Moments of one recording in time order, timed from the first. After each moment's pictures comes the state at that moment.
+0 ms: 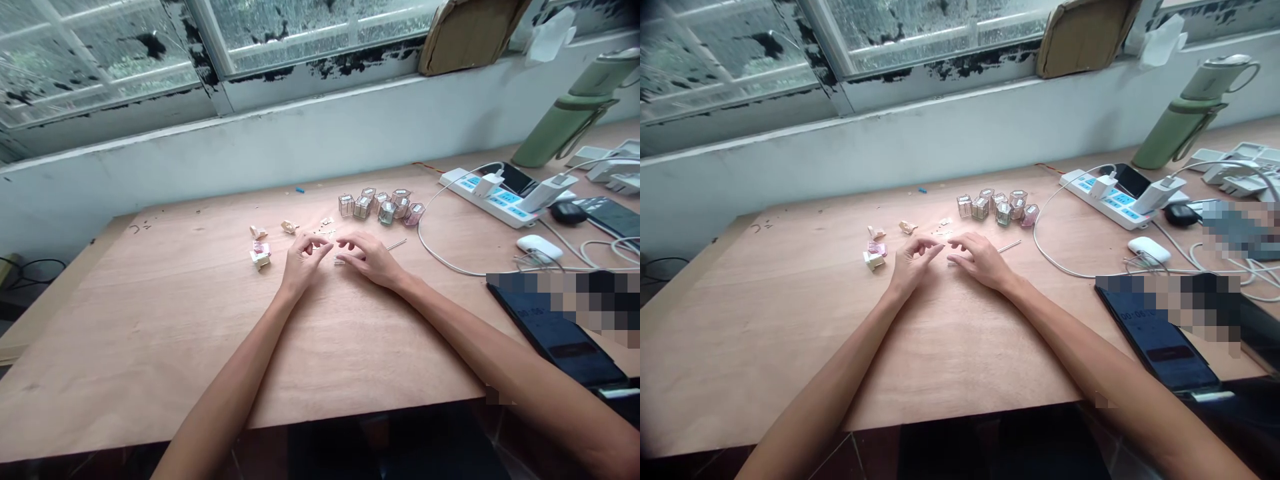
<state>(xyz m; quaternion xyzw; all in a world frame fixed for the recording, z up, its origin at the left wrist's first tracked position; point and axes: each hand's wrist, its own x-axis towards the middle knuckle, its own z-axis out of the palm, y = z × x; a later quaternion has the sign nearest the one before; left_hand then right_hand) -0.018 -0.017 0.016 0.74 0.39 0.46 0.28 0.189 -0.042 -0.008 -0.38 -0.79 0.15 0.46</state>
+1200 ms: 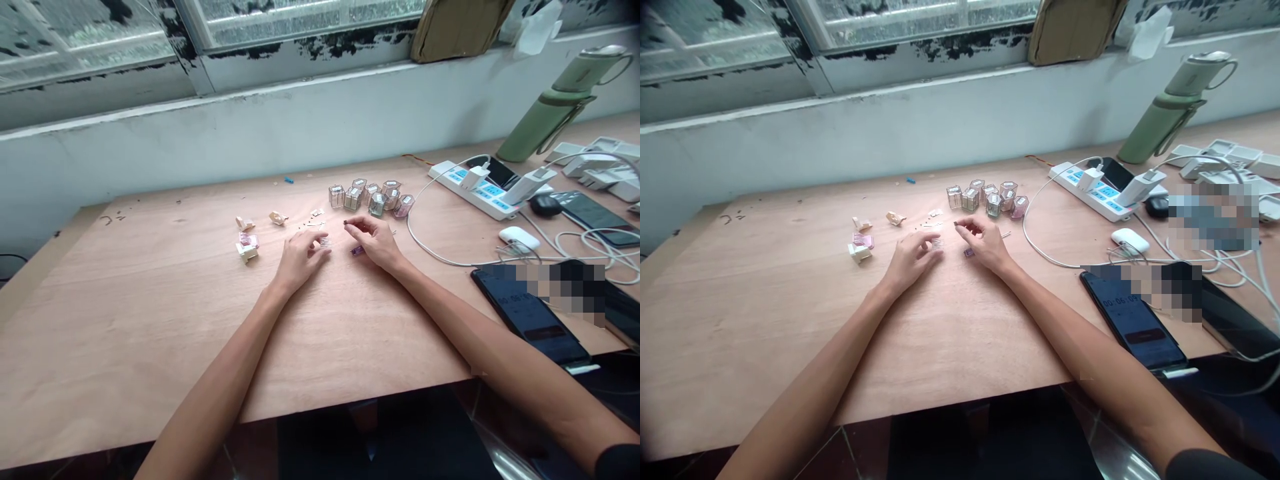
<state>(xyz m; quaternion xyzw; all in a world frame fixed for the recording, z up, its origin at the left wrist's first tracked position) -0.013 -0.018 0.010 0.86 0.38 0.31 0.16 0.206 -0.034 -0.010 -0.47 -0.61 0.28 0.57</state>
